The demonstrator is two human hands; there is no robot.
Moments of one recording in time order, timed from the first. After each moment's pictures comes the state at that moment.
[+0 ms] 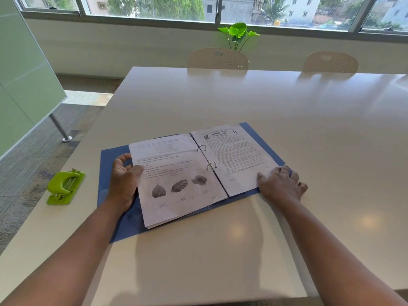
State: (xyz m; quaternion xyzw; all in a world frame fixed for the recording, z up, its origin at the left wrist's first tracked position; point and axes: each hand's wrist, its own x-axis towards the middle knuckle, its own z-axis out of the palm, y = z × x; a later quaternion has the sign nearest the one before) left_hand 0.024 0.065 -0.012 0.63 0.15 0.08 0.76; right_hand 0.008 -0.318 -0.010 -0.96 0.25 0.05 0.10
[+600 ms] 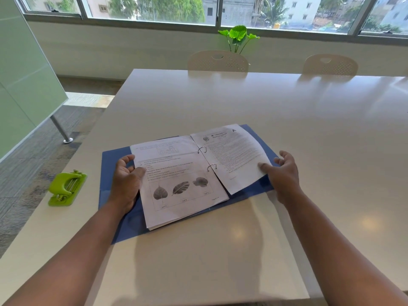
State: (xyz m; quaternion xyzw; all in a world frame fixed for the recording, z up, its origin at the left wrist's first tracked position) left_hand 0.022 0.063 -0.011 0.65 0.14 0.08 0.75; right_hand 0.015 -0.318 0.017 -0.75 0.26 -0.12 0.60
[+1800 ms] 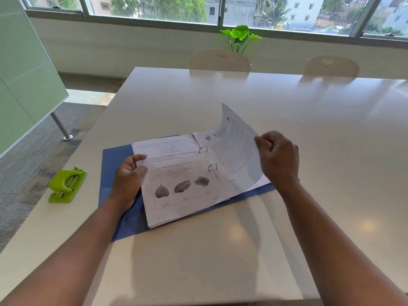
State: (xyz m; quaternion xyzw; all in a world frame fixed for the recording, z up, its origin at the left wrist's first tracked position) left_hand 0.025 0.065 -0.016 0.67 0.11 0.07 0.73; right_hand 0.011 -0.282 0.076 -0.89 0.09 -0.27 0.35
